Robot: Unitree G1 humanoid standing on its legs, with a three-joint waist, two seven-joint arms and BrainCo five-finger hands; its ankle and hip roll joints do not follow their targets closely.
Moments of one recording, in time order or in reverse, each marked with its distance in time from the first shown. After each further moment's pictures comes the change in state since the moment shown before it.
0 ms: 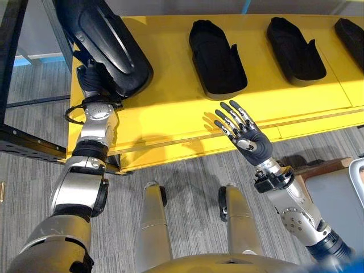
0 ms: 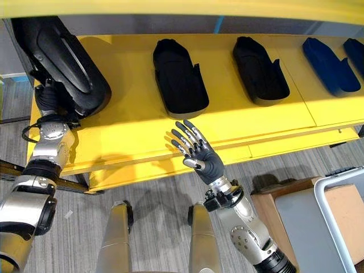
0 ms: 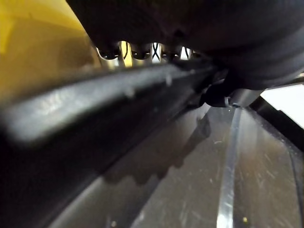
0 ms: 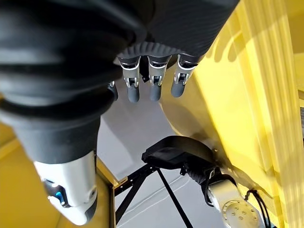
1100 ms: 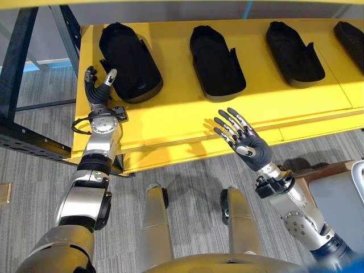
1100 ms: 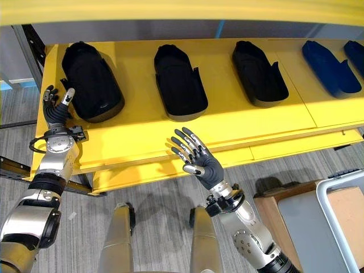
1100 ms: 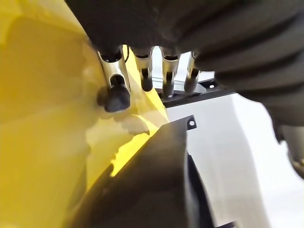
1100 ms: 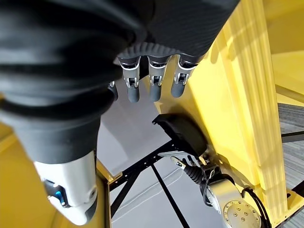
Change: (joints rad) left arm 0.110 -0.021 0.068 -0.044 0.101 -0.028 -0.024; right arm 0.035 -0.031 0.007 0.001 0.001 0.020 0.022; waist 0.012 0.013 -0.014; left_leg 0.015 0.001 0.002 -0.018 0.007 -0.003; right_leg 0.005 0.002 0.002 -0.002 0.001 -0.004
